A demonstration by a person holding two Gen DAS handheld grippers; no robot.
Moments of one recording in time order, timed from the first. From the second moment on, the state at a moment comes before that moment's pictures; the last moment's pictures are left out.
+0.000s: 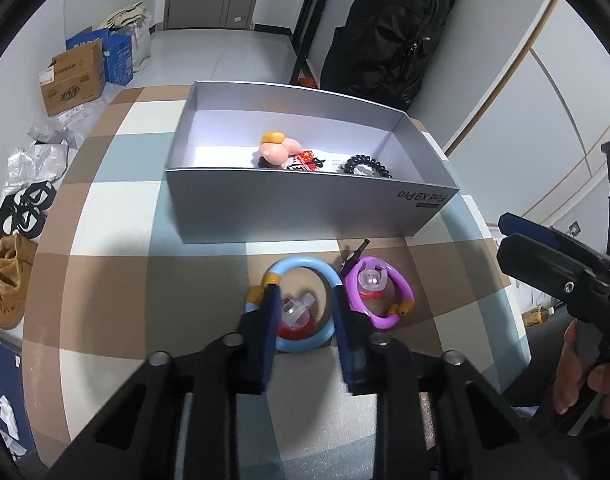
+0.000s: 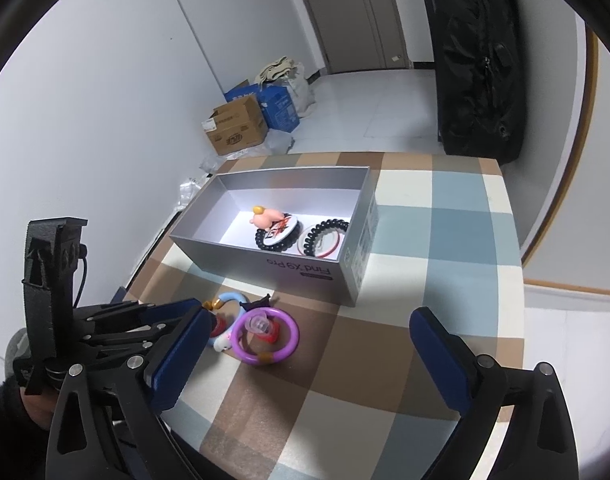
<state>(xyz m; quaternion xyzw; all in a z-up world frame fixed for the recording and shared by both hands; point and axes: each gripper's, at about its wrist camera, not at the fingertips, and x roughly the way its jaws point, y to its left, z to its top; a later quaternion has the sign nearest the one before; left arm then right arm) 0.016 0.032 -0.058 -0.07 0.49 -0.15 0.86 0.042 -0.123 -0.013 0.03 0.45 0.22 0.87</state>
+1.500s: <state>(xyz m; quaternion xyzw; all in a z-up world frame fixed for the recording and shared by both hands) 0.021 0.078 -0.017 -0.20 0.43 -0.17 0.86 0.053 -0.059 -0.056 -0.01 0.51 0.28 0.81</state>
